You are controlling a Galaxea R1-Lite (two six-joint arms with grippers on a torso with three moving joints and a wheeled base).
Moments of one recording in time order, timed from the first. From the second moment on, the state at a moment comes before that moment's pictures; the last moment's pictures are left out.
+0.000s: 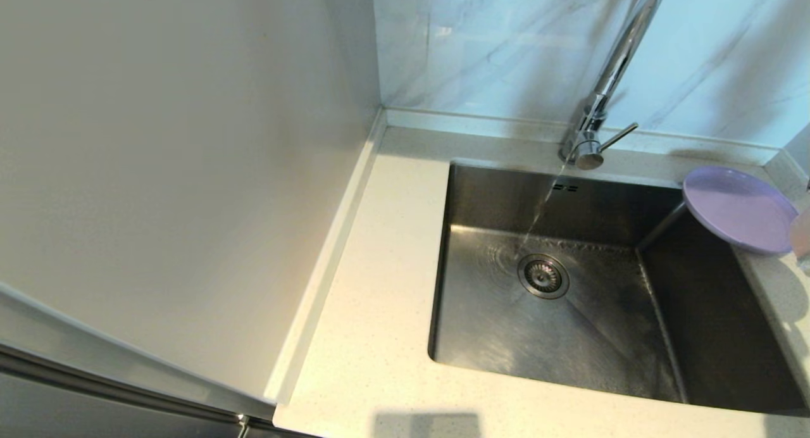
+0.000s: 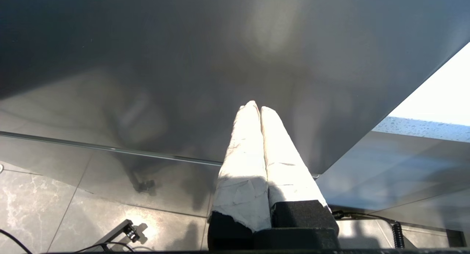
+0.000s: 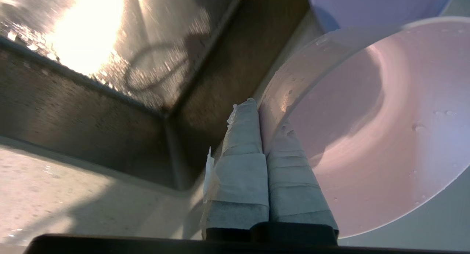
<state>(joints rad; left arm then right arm) 0.00 0.00 0.00 0.00 0.00 0.00 -0.38 1.42 -1.20 0.51 0.09 -0.73</state>
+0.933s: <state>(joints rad) 0.00 0.00 0.00 0.00 0.00 0.00 -0.56 1.72 -1.17 0.33 -0.01 -0.81</state>
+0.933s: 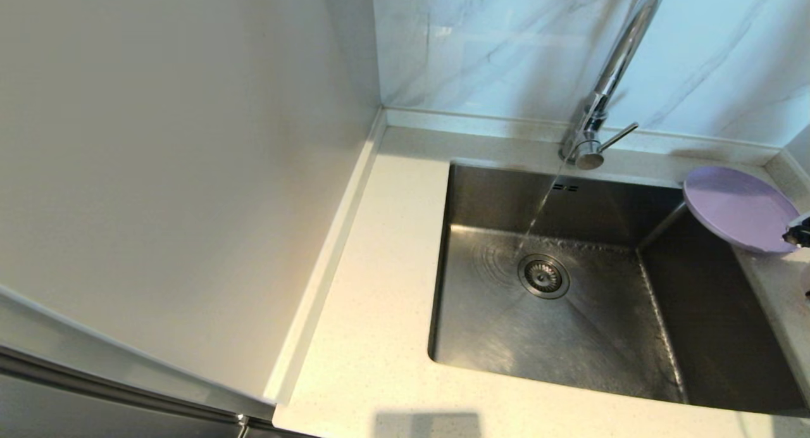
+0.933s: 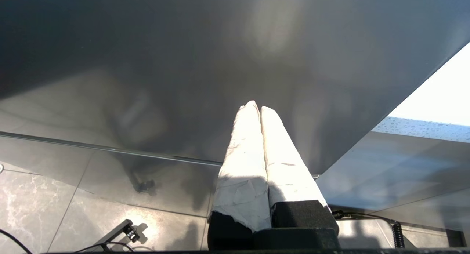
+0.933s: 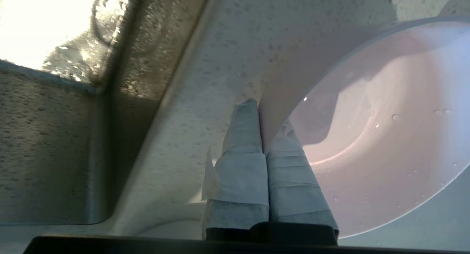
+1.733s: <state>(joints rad) 0.00 0.00 0.00 0.00 0.00 0.00 -0.60 1.74 -1.17 0.28 -0.01 -0.81</state>
